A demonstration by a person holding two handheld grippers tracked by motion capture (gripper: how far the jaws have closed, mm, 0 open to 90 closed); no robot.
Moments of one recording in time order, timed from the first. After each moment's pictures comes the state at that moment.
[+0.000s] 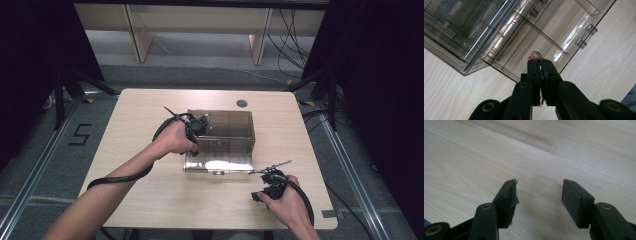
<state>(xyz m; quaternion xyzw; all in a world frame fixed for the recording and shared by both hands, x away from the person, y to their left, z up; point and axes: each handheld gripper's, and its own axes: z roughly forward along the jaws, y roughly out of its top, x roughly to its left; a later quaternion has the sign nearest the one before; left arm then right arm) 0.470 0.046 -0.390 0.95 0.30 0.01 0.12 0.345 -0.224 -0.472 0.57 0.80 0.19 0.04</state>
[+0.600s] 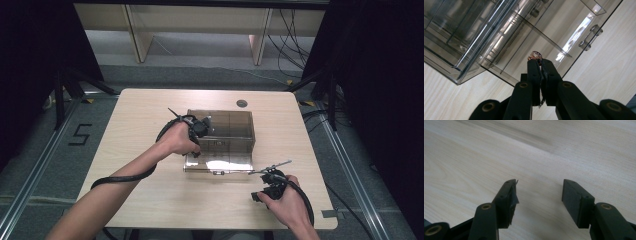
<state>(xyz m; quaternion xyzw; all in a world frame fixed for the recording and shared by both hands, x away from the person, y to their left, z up) 0.473 0.039 -0.399 0.95 0.30 0.01 0.10 0.345 -0.224 -0.472 0.57 0.80 0.19 0.04</state>
